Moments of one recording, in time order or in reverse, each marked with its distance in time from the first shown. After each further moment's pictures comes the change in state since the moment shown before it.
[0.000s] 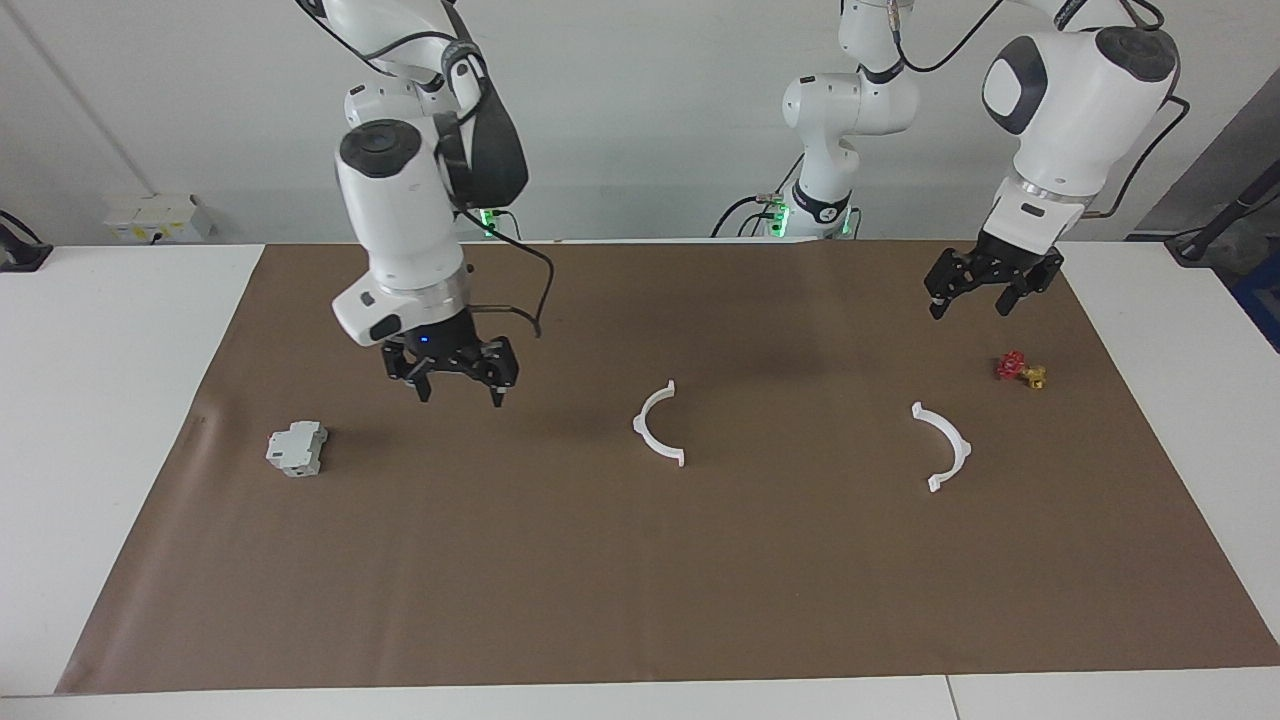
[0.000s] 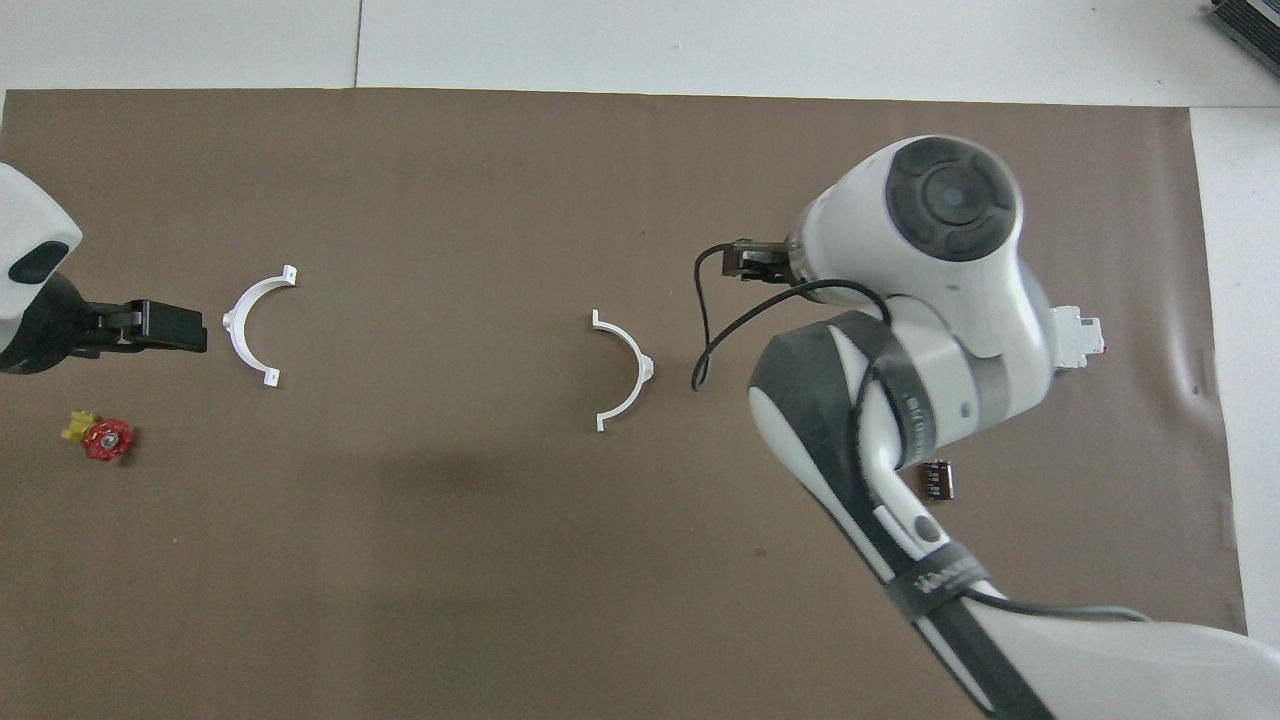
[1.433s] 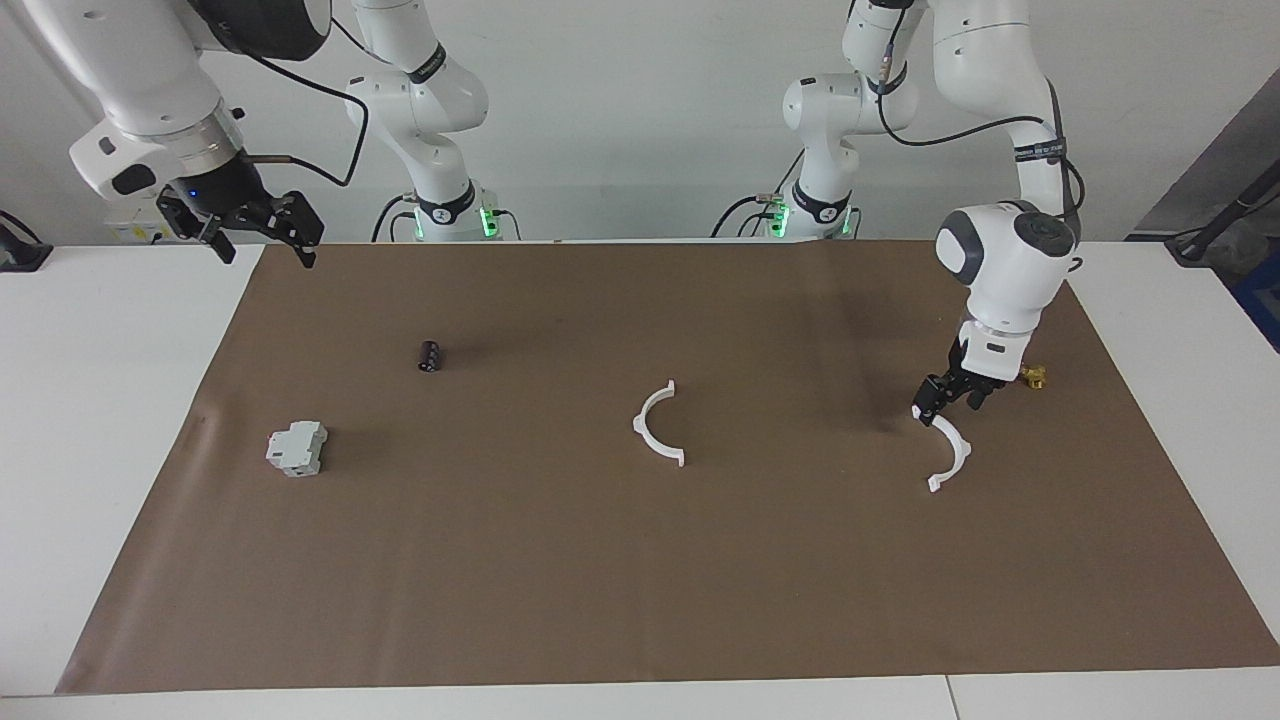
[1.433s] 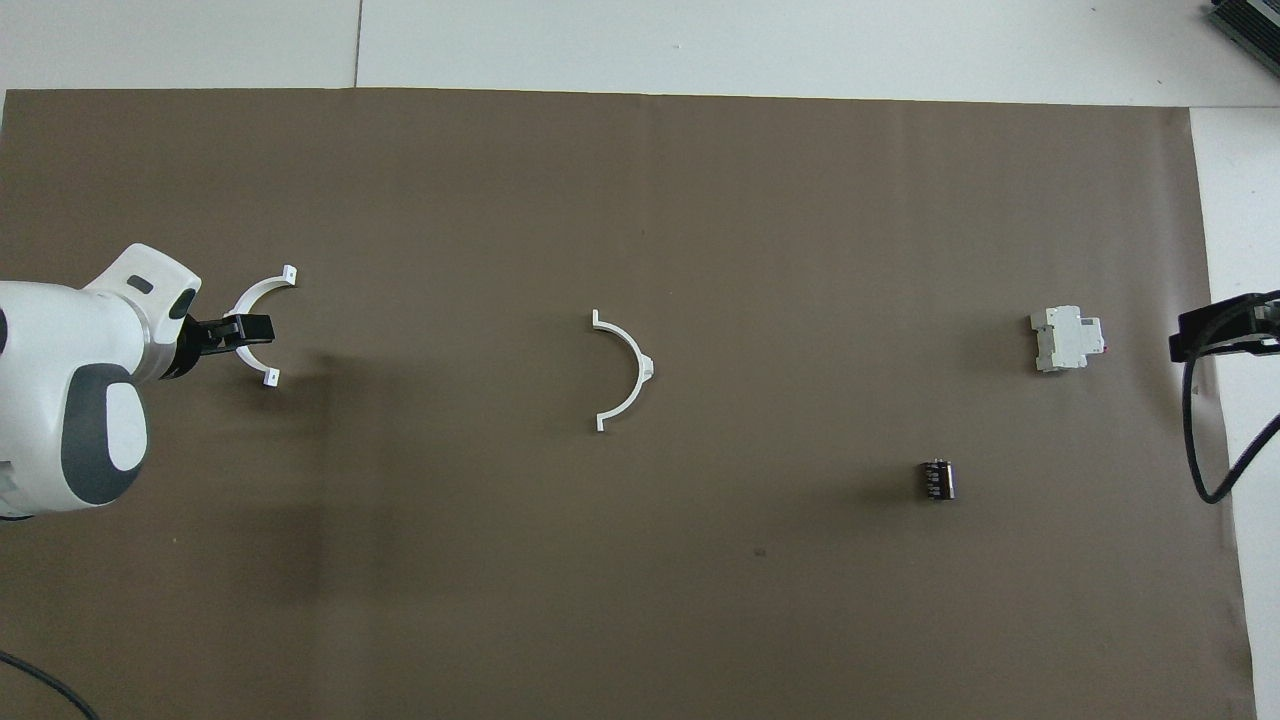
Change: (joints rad) left arm 0.056 0.236 0.034 -0.289 0.000 0.602 -0.207; right arm -0.265 -0.211 0.038 0.048 -0.070 -0.449 -0.332
